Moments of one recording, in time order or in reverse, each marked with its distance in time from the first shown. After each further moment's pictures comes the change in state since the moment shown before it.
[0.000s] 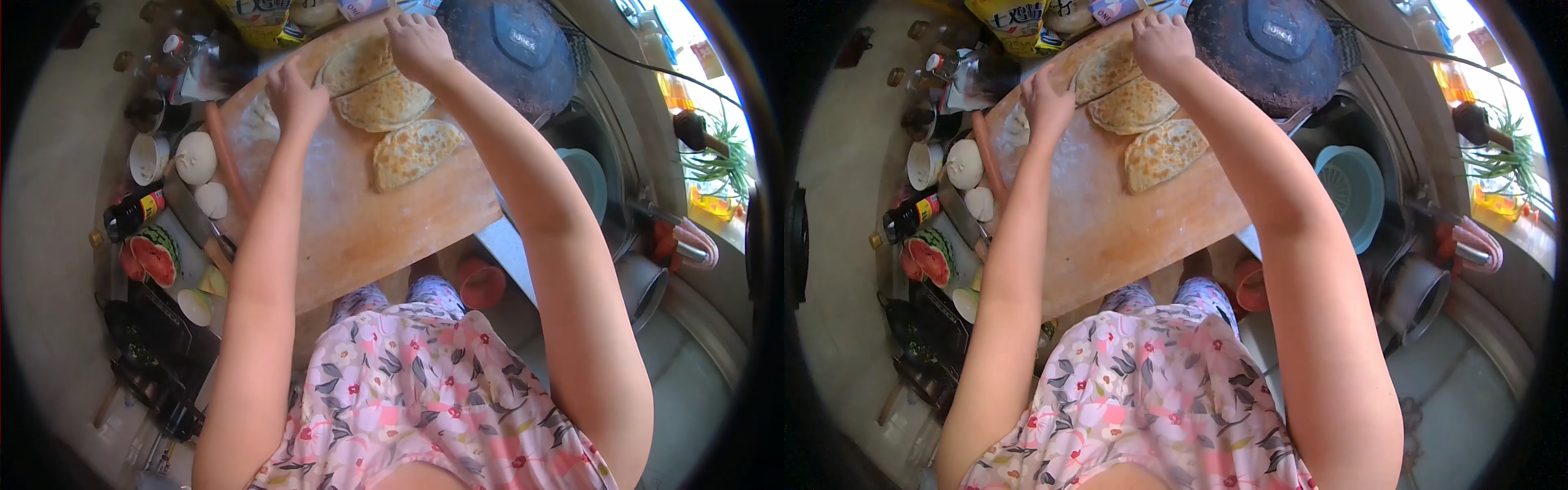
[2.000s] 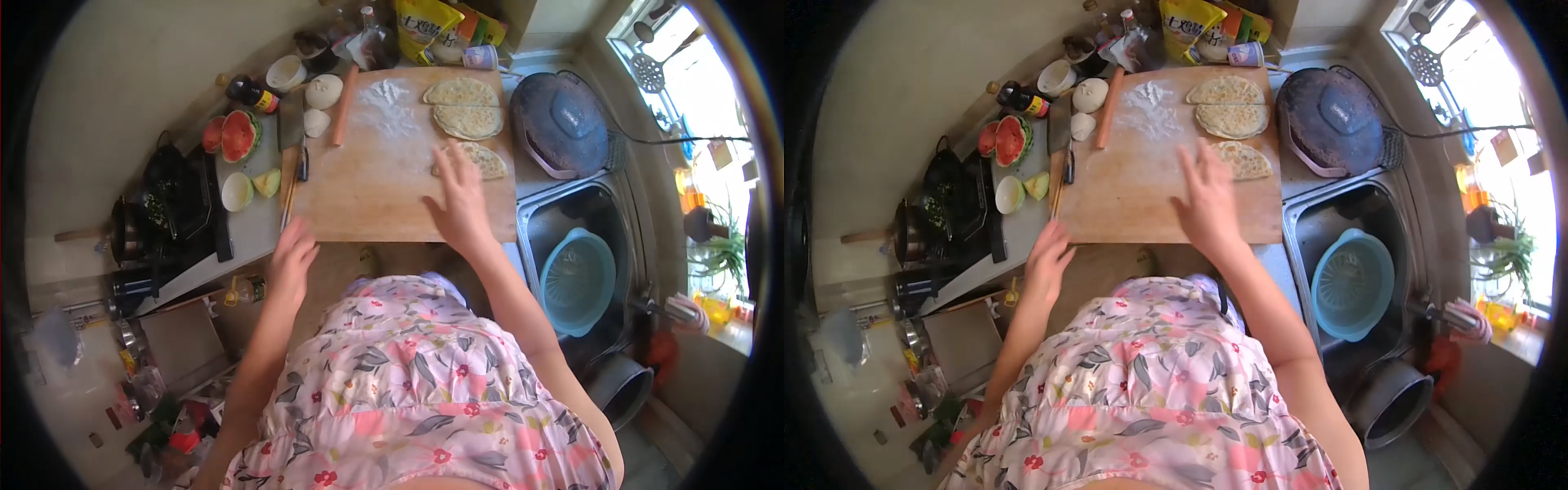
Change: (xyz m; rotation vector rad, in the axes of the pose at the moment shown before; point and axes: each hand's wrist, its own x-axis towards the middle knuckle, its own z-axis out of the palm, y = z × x) left_hand -0.397 0.015 -0.184 -1.062 0.226 -0.702; right_hand -0.235 -0.103 -0.174 0.812 0.199 -0.117
